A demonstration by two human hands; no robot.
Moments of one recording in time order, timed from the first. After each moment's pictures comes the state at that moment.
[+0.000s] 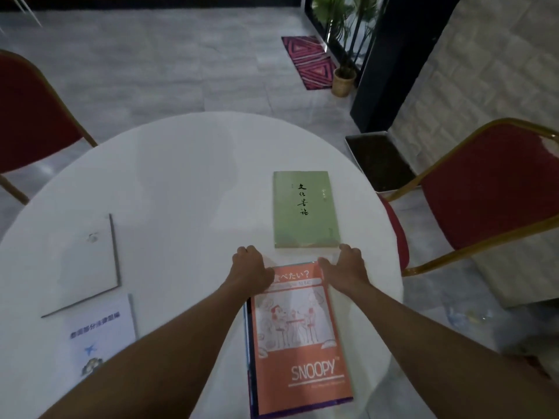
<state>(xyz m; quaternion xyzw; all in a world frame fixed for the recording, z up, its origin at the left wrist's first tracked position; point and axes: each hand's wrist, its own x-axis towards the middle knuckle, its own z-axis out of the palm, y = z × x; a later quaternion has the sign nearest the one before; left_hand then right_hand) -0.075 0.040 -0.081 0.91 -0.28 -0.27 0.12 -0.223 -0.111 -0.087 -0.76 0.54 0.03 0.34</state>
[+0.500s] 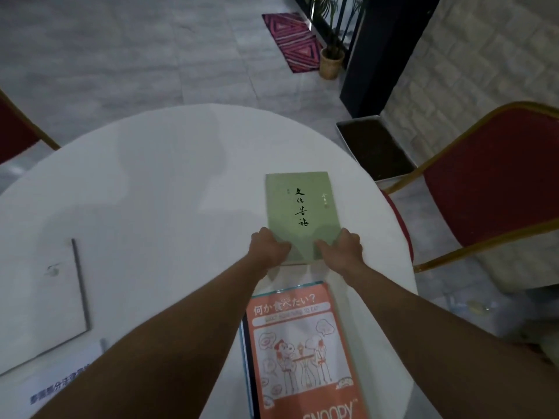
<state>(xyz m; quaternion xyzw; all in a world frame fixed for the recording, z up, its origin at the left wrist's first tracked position) -0.020 -0.056 -0.100 0.85 -0.16 -0.40 0.30 -0.151 -0.163 -0.110 -0.71 0.59 0.00 0.38</state>
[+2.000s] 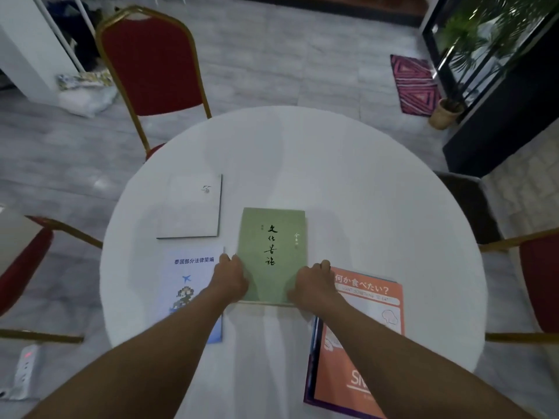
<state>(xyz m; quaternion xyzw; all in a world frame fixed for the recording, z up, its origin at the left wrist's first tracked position) -0.022 0.252 -0.097 0.94 -0.11 -0.30 0.14 -0.105 0.083 -0.080 -0.94 0.21 0.26 0.09</state>
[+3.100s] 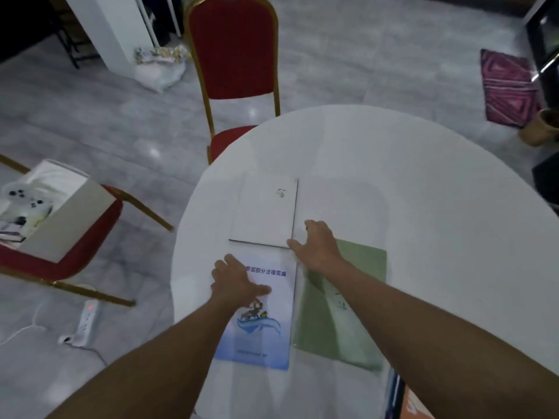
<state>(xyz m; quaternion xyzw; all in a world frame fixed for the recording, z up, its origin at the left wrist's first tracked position) 0.039 0.368 -0.108 0.93 0.13 -0.28 0.19 0.066 0.181 -0.099 -0.92 0.16 0.15 0.32</state>
